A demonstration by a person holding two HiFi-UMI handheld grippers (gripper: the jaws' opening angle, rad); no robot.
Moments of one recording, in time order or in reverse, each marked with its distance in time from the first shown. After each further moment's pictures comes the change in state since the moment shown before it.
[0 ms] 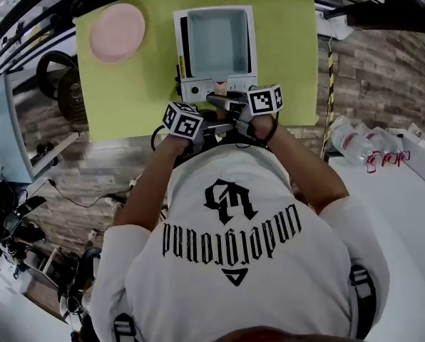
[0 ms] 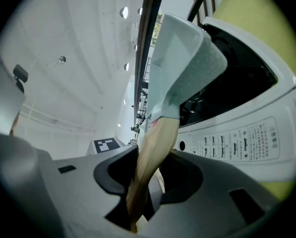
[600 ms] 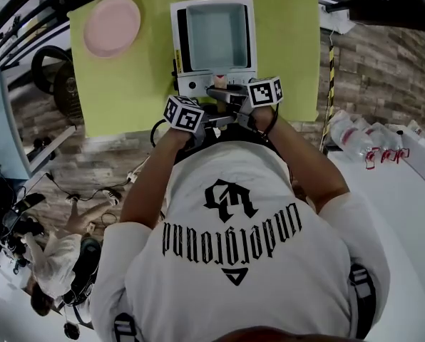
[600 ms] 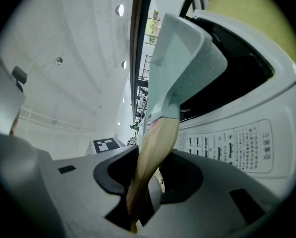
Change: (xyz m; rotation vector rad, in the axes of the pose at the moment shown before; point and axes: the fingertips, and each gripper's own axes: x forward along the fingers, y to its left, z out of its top) left arm 0.013 0.025 -0.002 -0.040 -0.023 0.010; right arm 0.001 -0.029 -0.003 0.025 0.032 0.002
